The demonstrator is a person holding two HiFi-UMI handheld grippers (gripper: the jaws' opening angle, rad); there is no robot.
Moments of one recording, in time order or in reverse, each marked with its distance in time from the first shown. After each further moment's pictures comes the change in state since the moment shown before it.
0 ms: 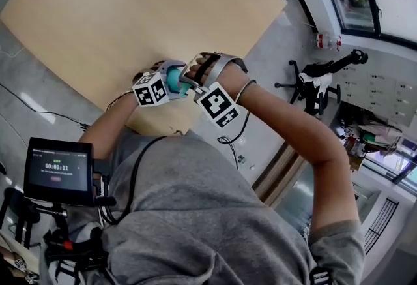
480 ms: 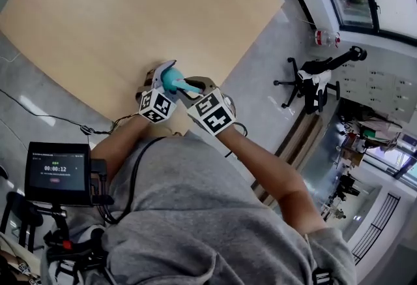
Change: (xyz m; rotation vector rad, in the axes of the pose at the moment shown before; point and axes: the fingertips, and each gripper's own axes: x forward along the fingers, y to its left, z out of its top) left arm -0.010 0.026 0.005 -0.103 -0.071 0.497; right arm -0.001 -0.004 -0.007 1.613 -0.262 -0.237
